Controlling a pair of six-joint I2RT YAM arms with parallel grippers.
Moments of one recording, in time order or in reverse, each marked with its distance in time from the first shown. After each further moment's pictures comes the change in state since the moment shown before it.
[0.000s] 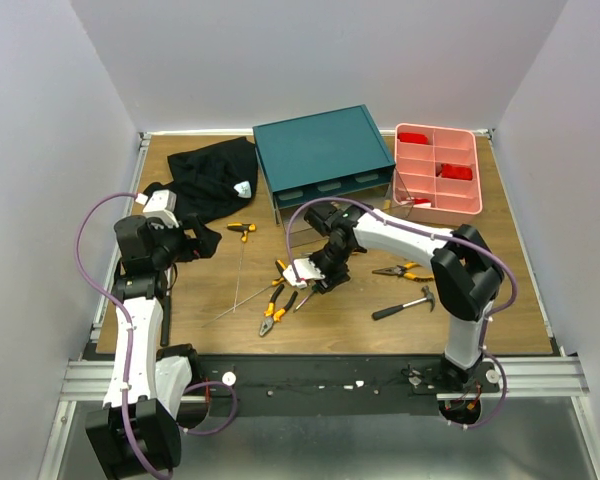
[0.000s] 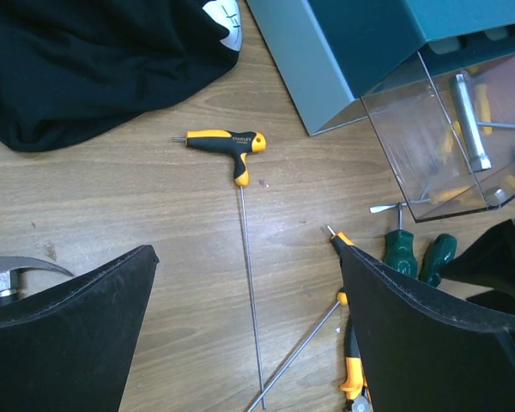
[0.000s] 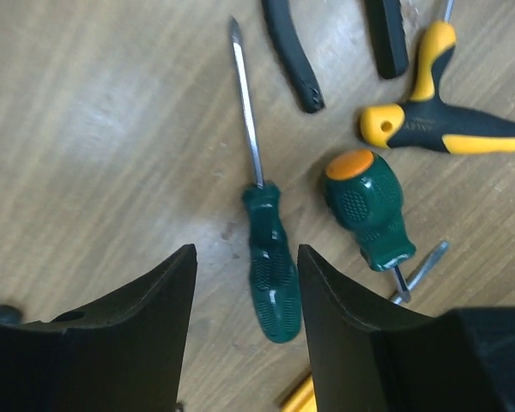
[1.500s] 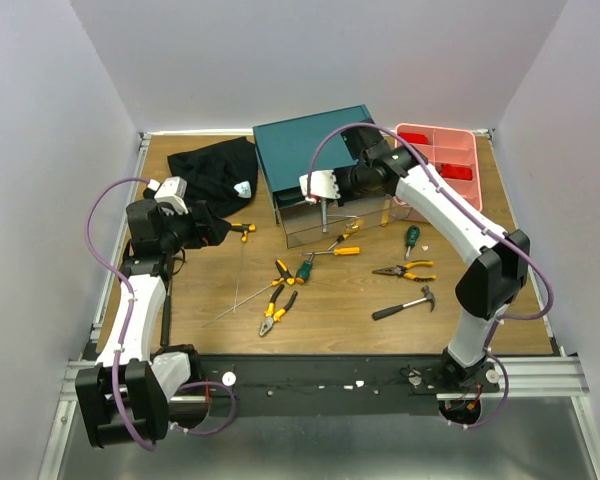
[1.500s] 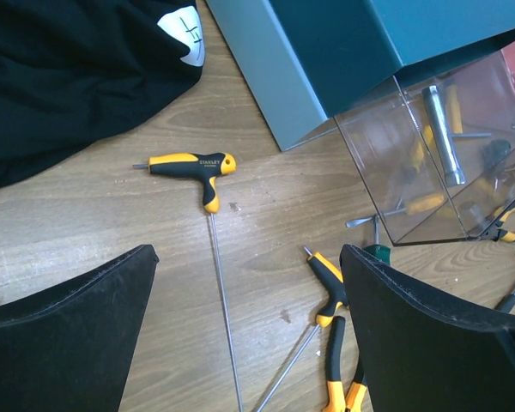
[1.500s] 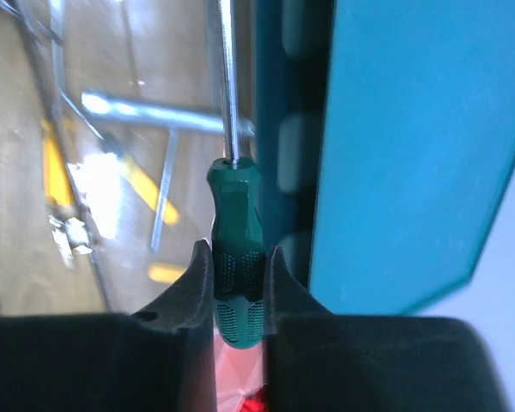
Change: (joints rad) left arm -0.077 0.183 0.052 0.127 0.020 -0.058; right arm -0.206 -0.071 0.409 -0.002 0.292 0.119
